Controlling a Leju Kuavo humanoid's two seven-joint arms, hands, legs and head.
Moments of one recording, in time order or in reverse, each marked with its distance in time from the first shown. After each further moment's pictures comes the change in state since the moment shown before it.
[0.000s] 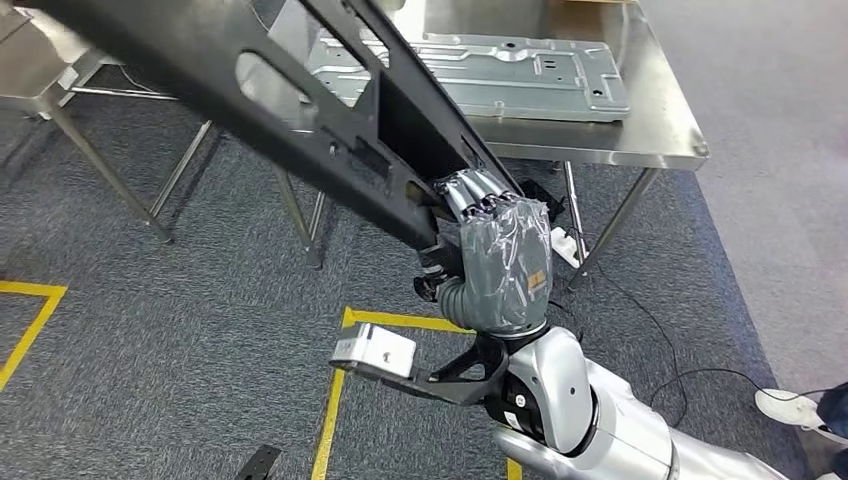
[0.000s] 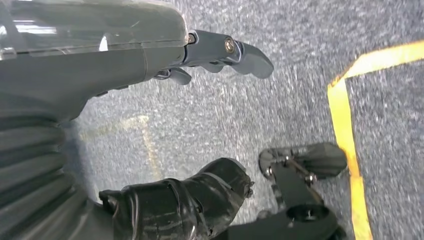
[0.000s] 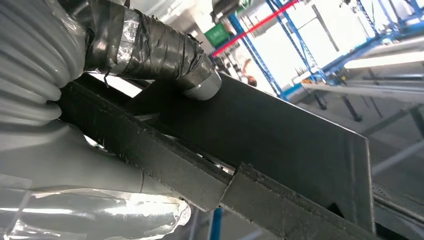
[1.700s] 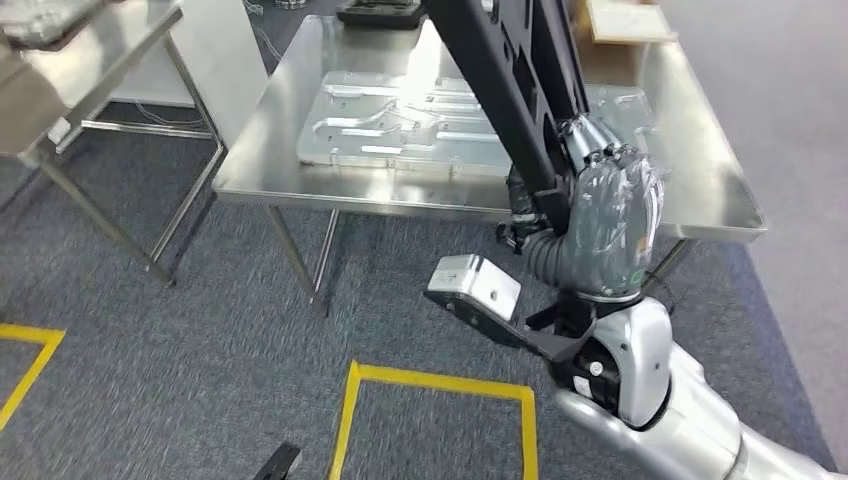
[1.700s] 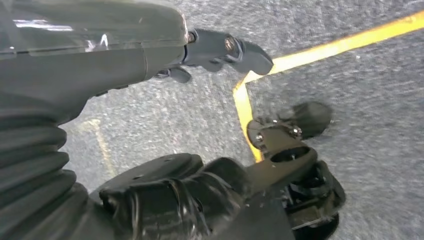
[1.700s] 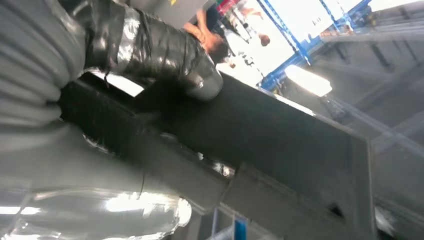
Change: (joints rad) left arm 0.000 -0.022 0.006 0.000 -0.022 -0.042 -0.070; right arm -0.024 -0.123 -0.154 -0.092 -0.001 0.004 0.055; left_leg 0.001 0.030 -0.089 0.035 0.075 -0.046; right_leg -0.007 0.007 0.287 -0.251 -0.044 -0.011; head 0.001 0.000
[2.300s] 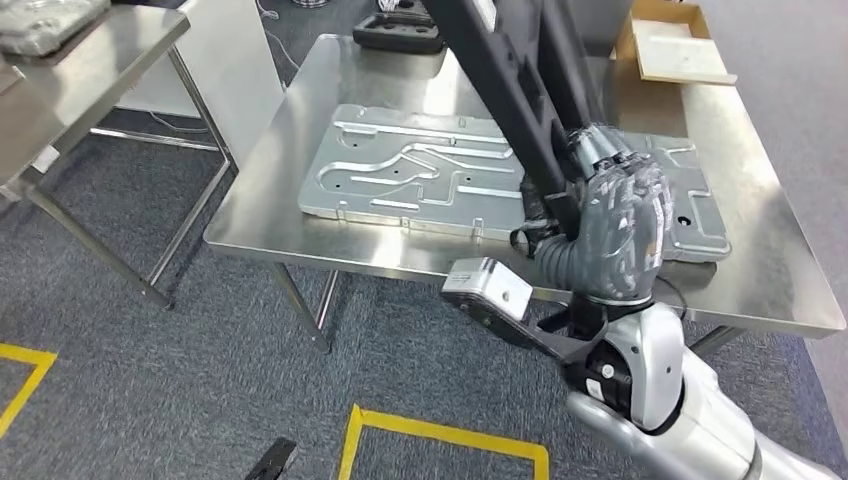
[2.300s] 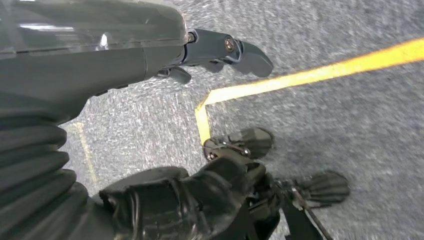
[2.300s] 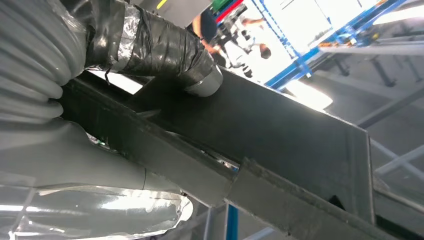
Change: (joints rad) left arm -0.014 -0.006 0.001 0.000 -0.004 0.011 0.002; right arm 0.015 -0.035 -0.009 -0.019 0.001 0.011 0.001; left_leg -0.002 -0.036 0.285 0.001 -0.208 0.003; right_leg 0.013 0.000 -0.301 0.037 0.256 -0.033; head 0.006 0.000
